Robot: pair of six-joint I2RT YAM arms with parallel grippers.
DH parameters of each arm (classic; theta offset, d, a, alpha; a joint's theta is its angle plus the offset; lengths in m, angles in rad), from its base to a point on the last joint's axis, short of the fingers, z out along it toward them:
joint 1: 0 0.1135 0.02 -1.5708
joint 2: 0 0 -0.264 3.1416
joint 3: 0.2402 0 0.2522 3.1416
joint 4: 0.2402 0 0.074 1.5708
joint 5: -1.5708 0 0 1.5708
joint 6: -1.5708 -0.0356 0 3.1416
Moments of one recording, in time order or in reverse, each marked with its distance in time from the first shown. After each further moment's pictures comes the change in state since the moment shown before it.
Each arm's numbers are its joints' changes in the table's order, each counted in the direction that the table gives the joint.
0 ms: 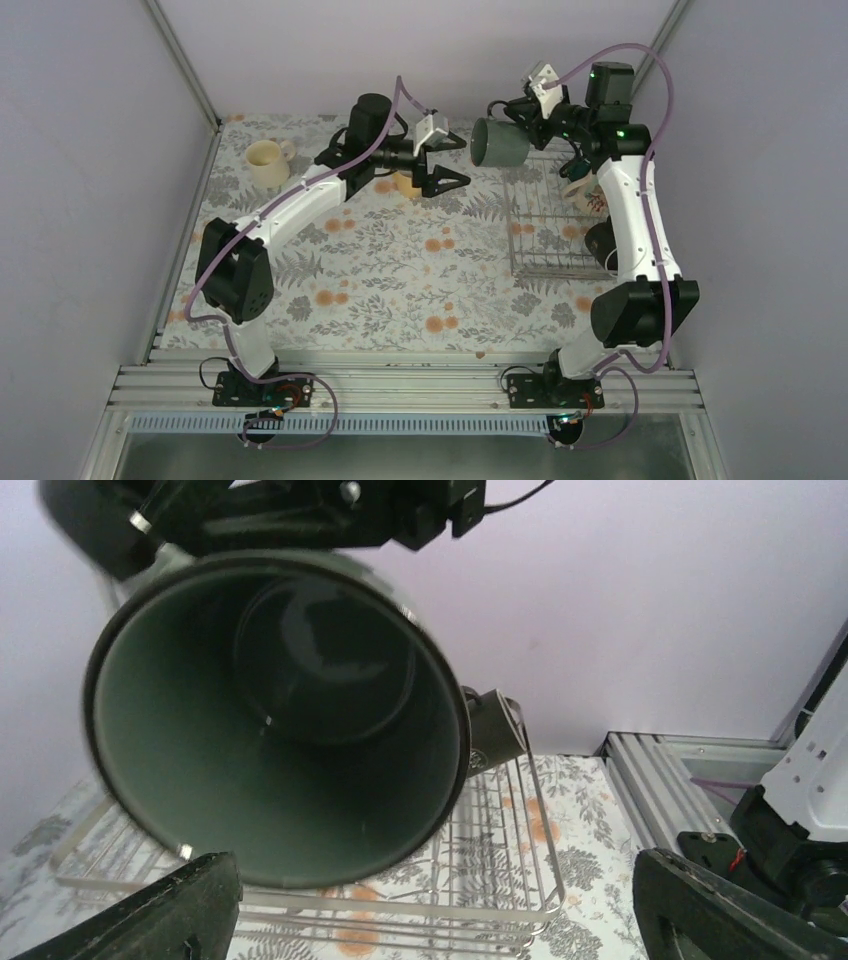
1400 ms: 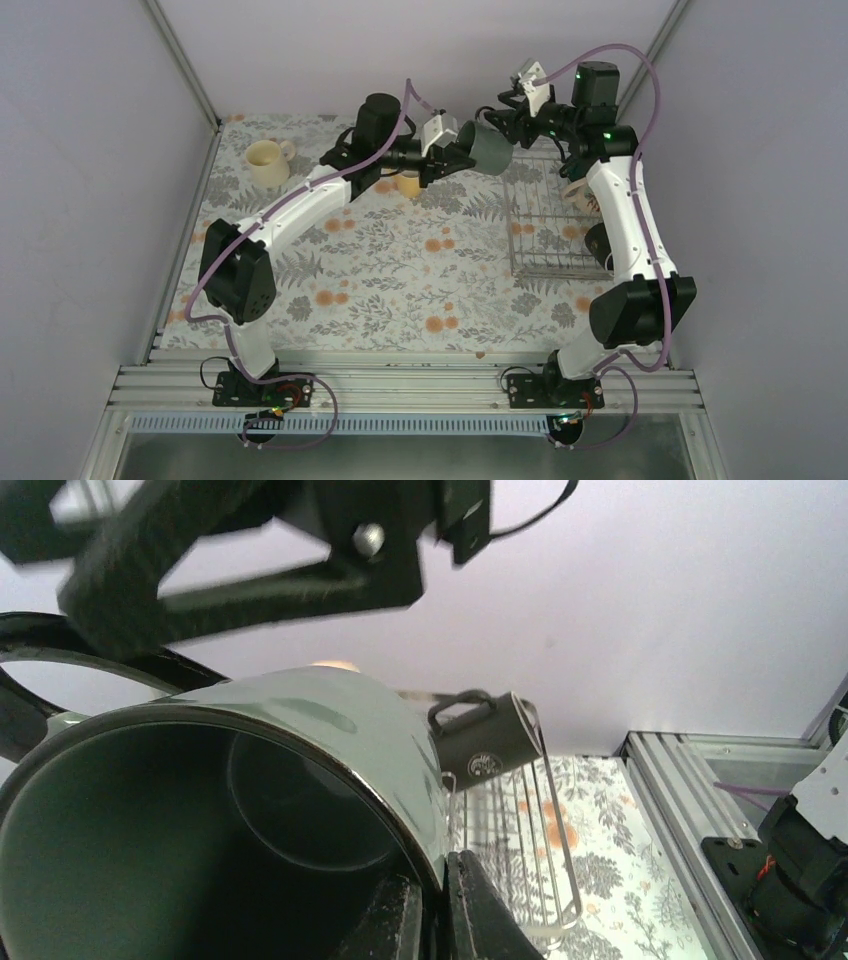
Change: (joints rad) left arm -0.048 0.008 0.048 0.007 0.058 -0.013; right arm 0.064 0.005 -0.045 -0.084 0.011 -0.145
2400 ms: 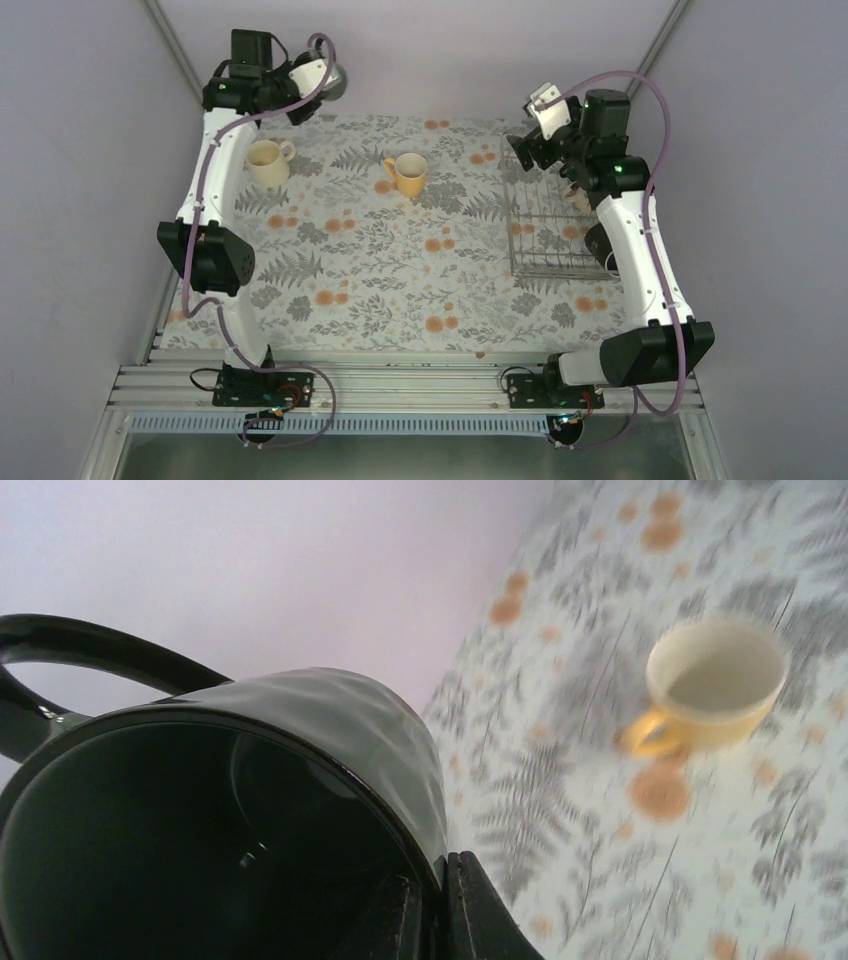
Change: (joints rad) left arm 0.471 0.085 0.509 0.813 0.456 -0.685; right arm 0.016 -0.206 -0.188 0.004 -0.443 0.089
